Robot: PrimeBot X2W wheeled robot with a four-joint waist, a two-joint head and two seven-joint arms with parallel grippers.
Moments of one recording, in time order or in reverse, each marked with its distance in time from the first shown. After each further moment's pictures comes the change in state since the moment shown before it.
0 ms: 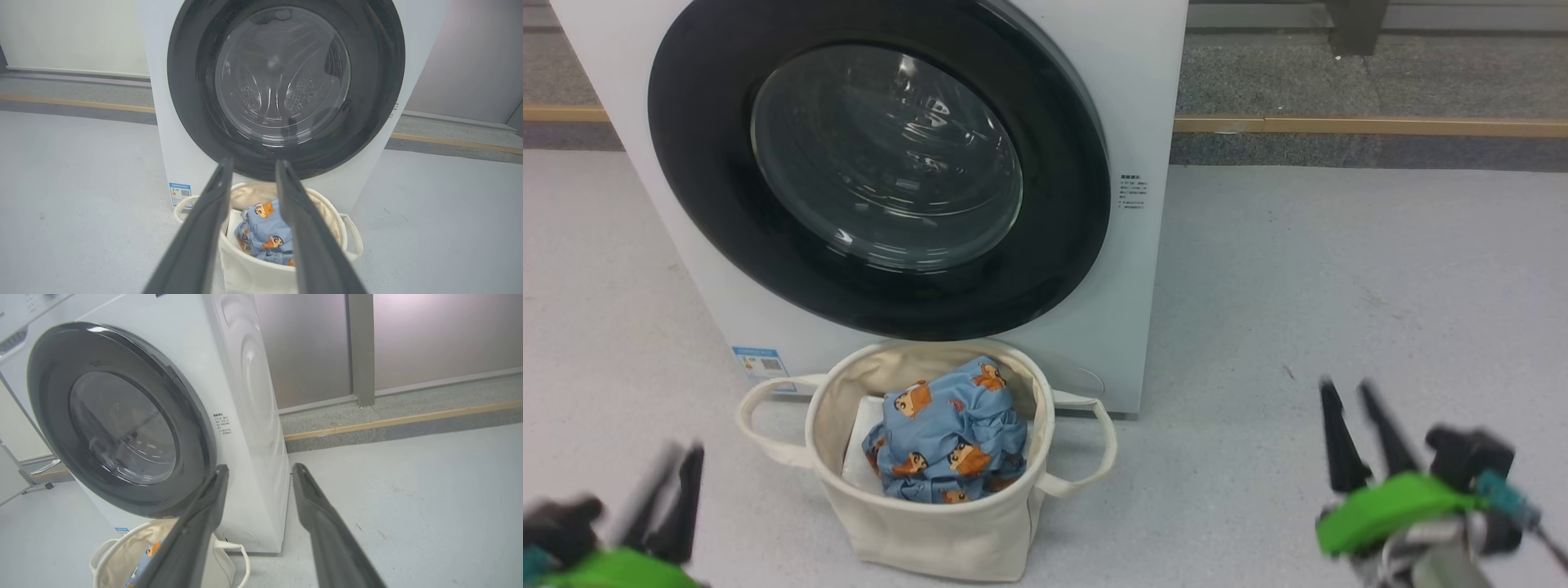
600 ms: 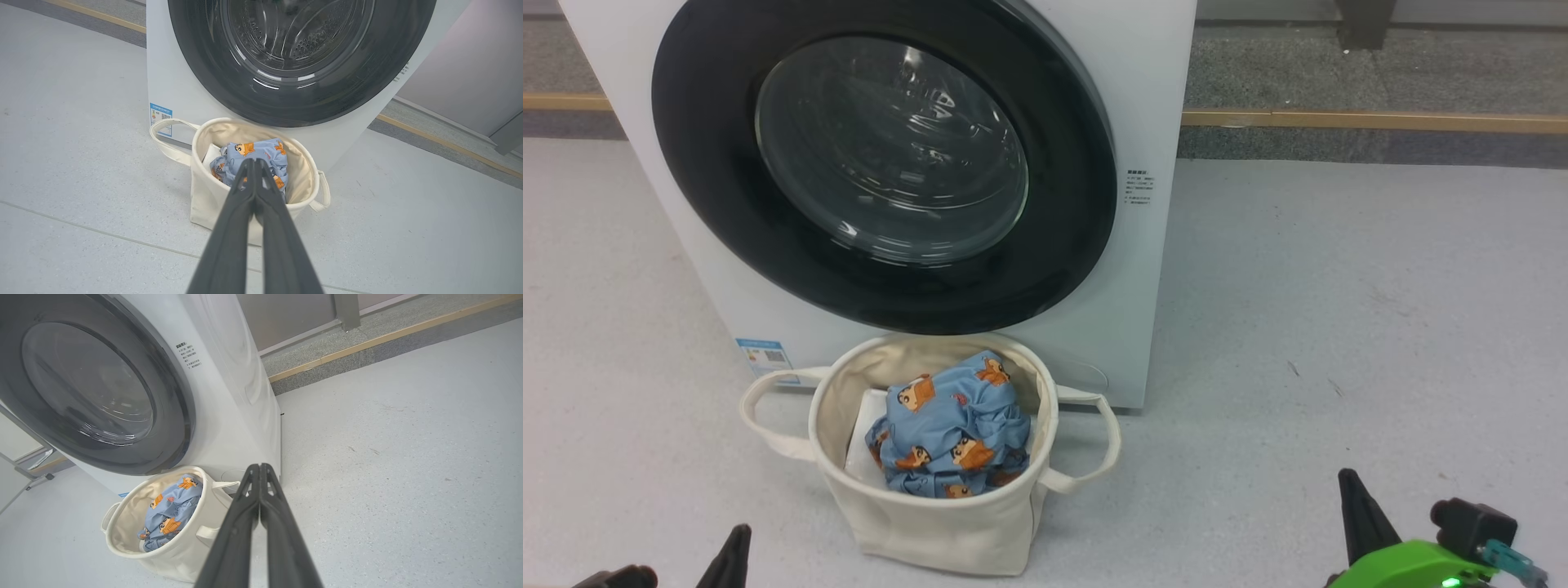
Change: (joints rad) left arm 0.110 -0.118 -0.019 0.052 -0.089 0.000 0.036; right arm 0.114 0.013 -0.005 0.072 0.122 0.000 0.041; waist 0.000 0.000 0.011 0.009
